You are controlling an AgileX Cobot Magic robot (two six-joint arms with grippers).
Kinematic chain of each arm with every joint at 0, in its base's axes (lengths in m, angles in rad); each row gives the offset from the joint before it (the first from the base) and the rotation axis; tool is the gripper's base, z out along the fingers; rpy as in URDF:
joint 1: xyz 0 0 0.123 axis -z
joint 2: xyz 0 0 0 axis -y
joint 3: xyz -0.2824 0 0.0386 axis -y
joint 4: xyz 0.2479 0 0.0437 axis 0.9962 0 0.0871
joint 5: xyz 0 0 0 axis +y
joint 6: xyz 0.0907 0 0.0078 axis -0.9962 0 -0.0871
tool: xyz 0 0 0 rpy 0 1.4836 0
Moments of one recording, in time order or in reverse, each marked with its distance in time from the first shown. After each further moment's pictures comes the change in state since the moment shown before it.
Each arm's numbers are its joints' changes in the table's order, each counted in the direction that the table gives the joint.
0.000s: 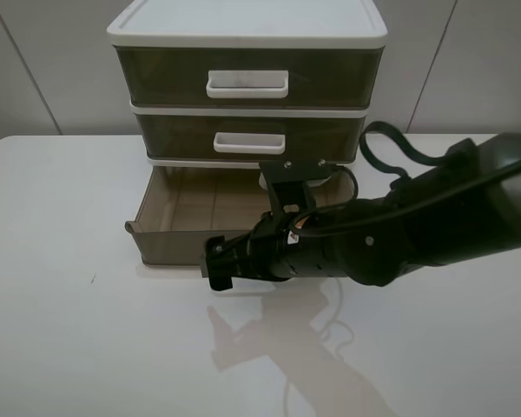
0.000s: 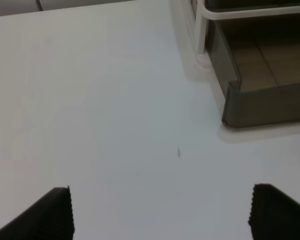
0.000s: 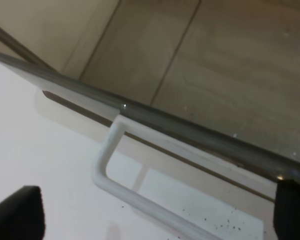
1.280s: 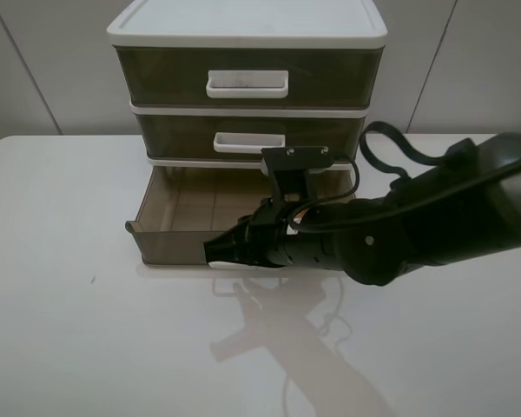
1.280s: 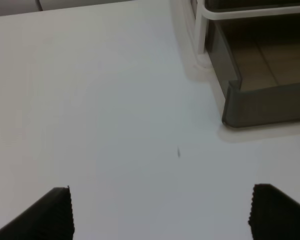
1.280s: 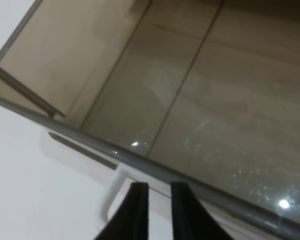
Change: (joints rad) left arm 0.000 0.000 0.000 0.000 0.000 0.000; right arm 0.000 -0.002 -0.002 -0.003 -0.100 0.010
